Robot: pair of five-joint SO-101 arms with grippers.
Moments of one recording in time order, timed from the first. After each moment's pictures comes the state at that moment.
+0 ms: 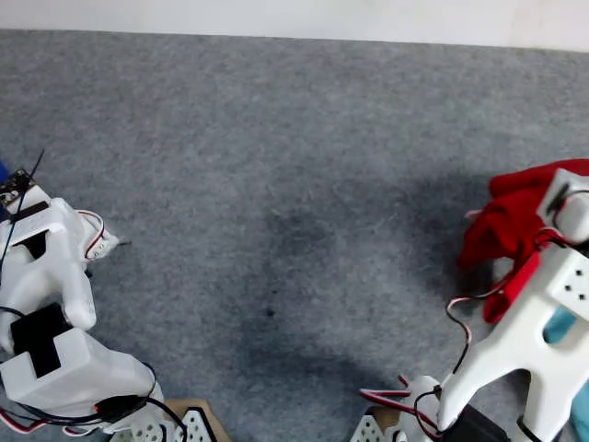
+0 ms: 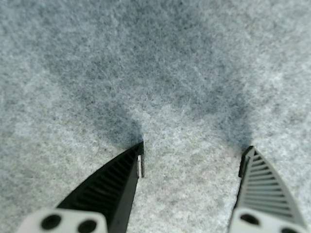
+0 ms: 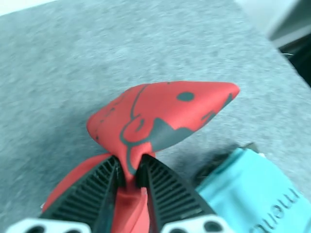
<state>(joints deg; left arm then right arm) -35.8 4.5 32.5 53.7 19.5 33.3 -28.7 5.8 69.8 10.5</state>
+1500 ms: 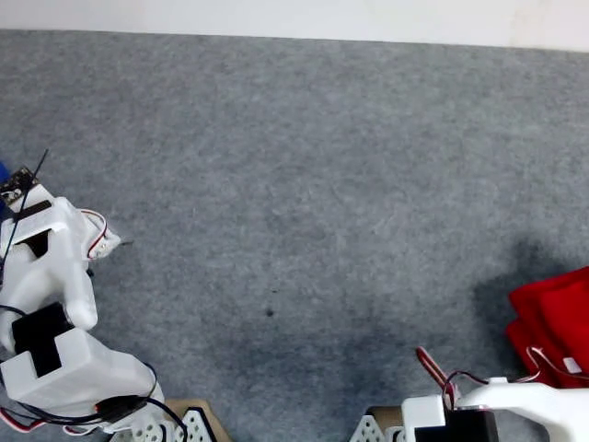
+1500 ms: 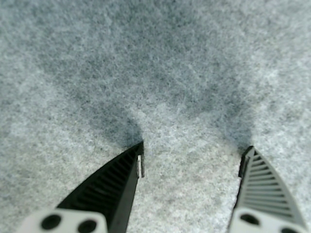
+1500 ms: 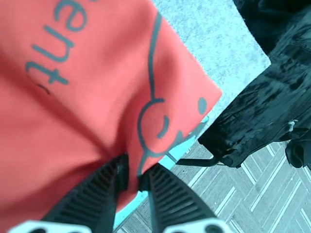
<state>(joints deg) -35.1 4.5 32.5 53.7 19.5 83.3 -29.3 37.6 48.0 54.0</state>
